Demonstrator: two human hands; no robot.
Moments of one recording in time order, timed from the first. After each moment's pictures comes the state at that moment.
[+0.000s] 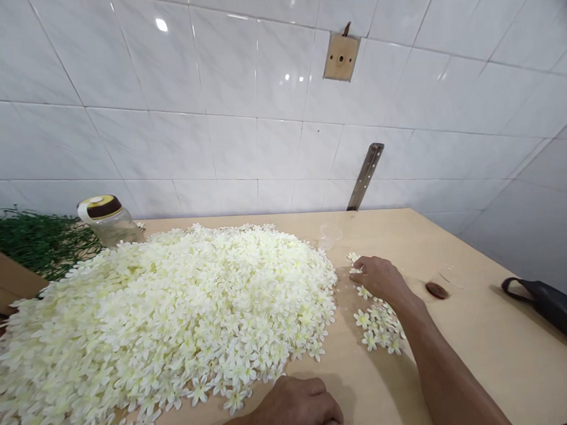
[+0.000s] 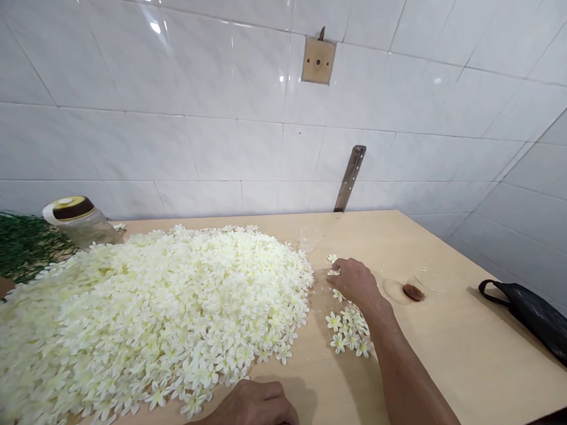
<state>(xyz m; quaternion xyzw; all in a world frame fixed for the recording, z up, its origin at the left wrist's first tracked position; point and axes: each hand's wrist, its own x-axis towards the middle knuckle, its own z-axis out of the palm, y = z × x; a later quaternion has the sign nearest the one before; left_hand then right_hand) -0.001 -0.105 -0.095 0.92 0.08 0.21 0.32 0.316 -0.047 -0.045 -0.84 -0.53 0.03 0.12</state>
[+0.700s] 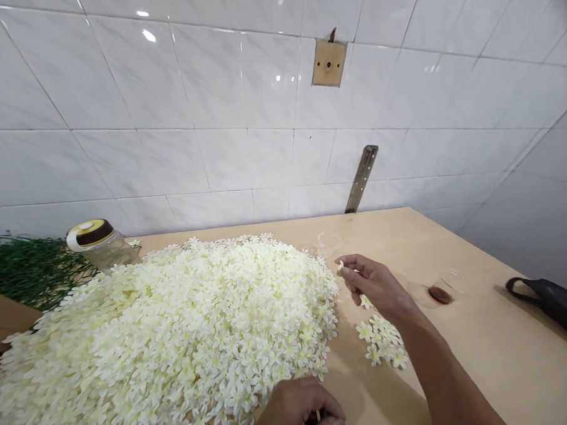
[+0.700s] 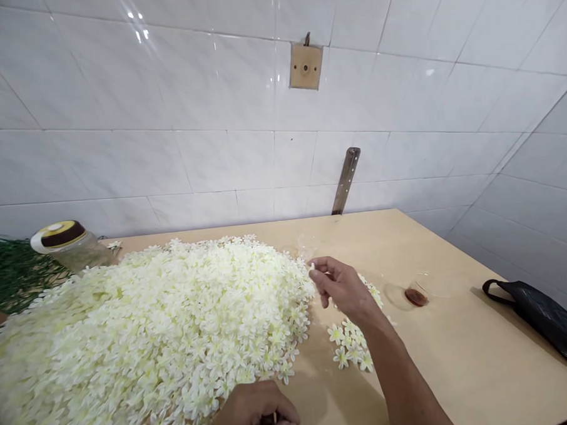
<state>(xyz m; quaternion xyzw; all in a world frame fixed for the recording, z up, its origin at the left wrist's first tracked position) 0.001 -0.090 -0.063 0.81 0.16 0.27 0.50 0.262 -0.065 0.003 -0.60 -0.50 0.36 0.51</state>
